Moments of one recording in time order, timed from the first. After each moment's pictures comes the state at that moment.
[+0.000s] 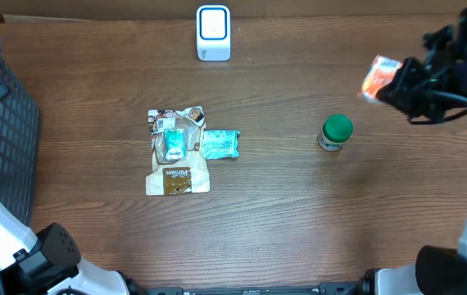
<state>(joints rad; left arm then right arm) 0.56 1.79 2.36 -1.63 -0.03 -0.23 -0.13 1.63 1.90 -1.50 -0.36 0.34</state>
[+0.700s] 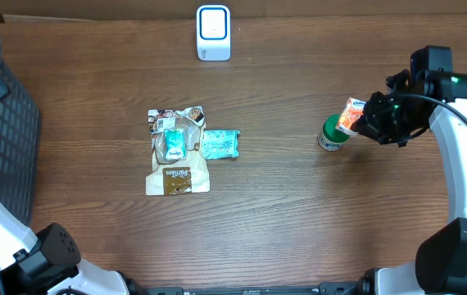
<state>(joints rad) 0.56 1.79 2.36 -1.63 -0.03 -0.23 -0.13 1.65 1.46 -1.20 -0.38 0.37</state>
